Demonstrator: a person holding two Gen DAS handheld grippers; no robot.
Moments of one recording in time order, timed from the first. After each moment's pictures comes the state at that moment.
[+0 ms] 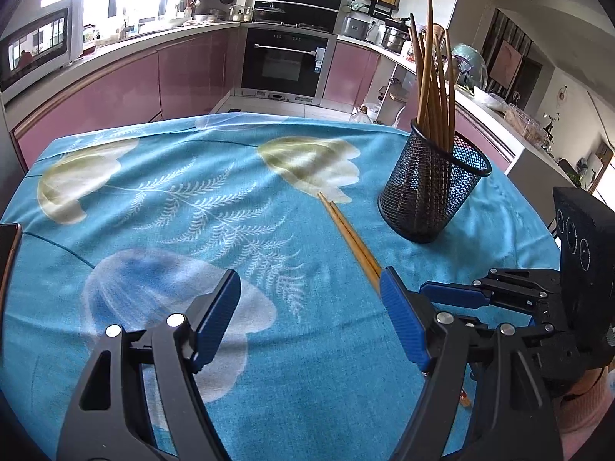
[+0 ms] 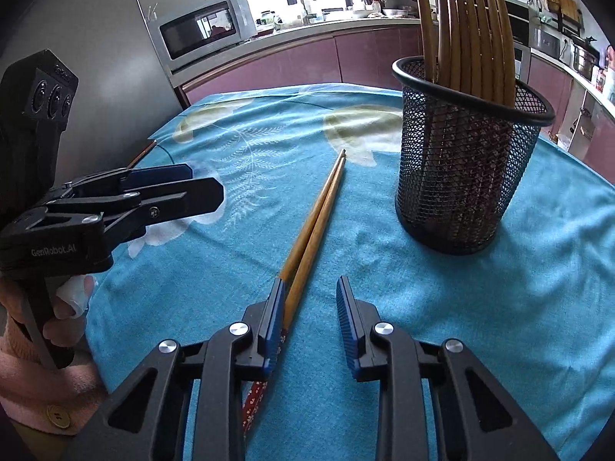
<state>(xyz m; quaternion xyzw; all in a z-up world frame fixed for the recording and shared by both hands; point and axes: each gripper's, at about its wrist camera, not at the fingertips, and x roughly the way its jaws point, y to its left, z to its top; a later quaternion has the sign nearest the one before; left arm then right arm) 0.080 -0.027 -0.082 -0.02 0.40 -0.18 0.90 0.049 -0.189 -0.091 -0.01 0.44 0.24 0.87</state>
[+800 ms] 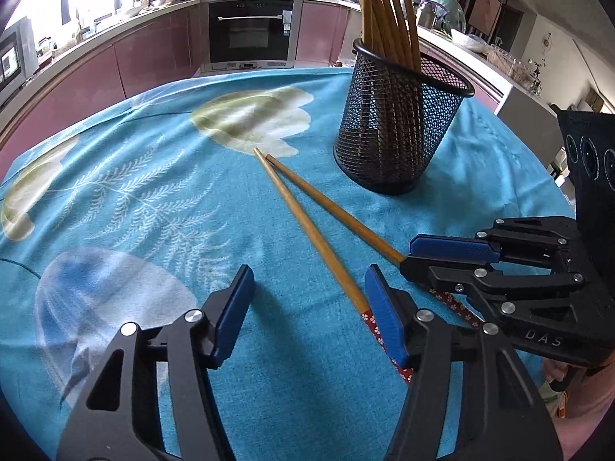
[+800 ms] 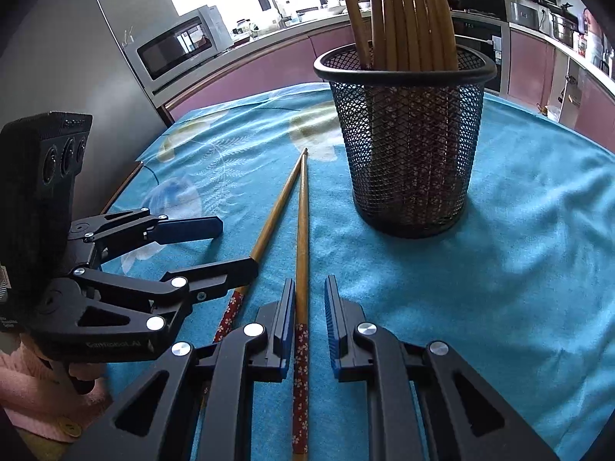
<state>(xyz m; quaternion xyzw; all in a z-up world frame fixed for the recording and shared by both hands) 0.091 -0.086 -0.116 0.05 0.45 -0.21 0.86 0.056 -0.221 -0.094 0.04 0.45 0.23 0.86</state>
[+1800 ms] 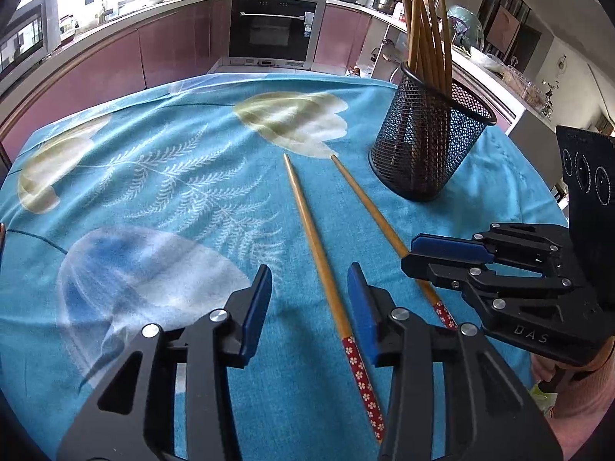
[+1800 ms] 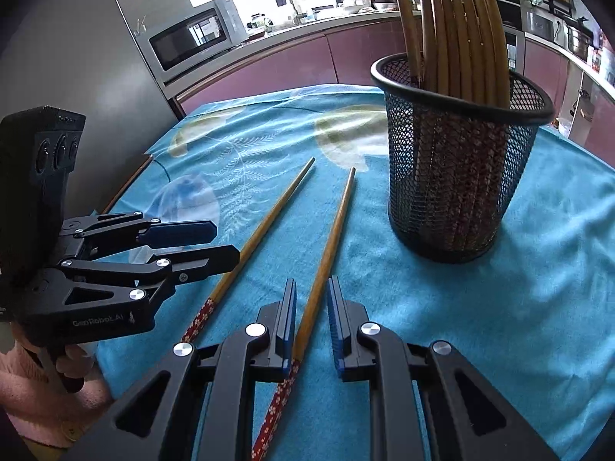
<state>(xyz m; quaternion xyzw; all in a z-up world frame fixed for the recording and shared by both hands) 0.092 -0.049 -0.108 0.01 0.46 -0.19 0.87 0.063 -0.195 -0.089 0.01 0.44 0.24 0.86</state>
